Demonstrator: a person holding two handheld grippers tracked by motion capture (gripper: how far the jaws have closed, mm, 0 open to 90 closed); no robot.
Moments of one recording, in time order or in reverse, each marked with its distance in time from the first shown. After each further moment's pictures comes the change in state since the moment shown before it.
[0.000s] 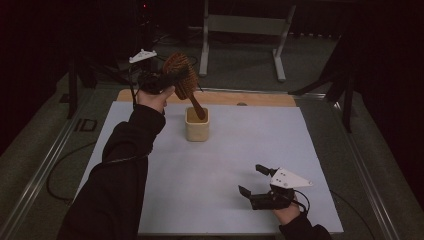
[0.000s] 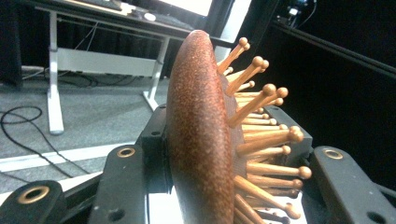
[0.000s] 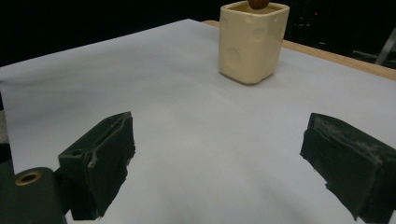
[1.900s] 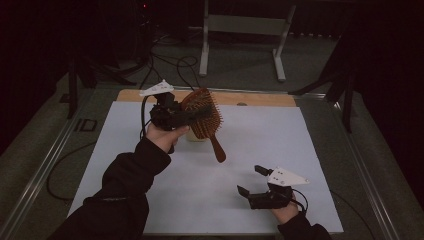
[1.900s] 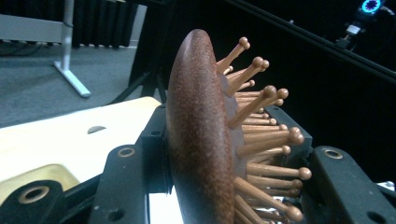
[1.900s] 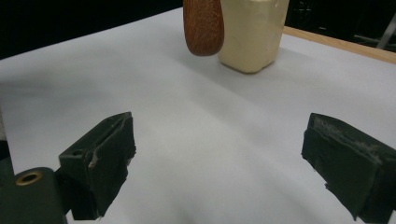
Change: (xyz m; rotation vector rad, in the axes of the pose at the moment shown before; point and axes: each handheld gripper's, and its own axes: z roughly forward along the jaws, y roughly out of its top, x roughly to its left) left arm -0.076 -0.042 -0.046 0.128 -0.310 0.029; right arm 0.001 0.002 0.004 0.046 -0.010 0.020
